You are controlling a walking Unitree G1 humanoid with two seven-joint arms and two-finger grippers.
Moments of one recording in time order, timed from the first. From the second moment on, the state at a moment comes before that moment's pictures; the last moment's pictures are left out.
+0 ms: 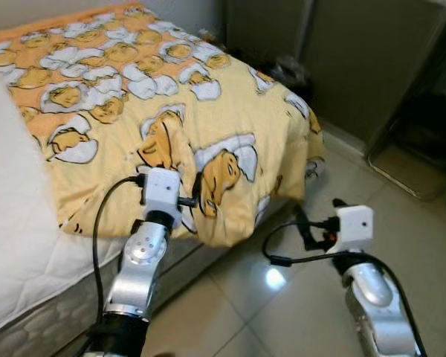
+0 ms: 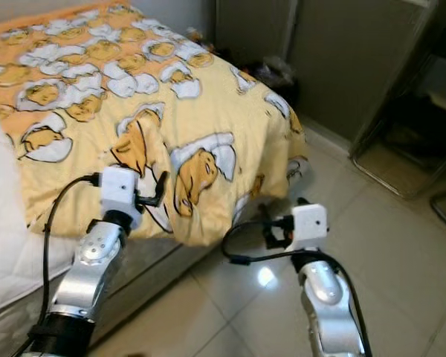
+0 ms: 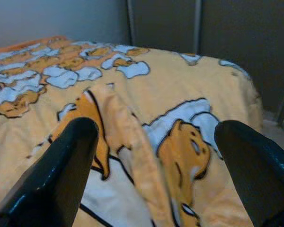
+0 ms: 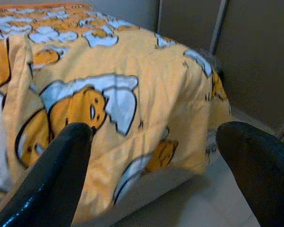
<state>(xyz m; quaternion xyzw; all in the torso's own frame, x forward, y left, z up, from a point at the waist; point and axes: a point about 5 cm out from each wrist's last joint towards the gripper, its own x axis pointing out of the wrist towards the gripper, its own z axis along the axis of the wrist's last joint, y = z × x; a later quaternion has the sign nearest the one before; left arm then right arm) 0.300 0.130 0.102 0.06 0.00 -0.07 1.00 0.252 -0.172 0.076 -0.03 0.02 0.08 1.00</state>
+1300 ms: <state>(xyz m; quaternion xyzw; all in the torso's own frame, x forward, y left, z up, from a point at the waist) 0.316 0.155 0.095 0.08 0.04 -0.04 1.00 0.244 -0.160 0.068 -0.01 0.03 0.08 1.00</state>
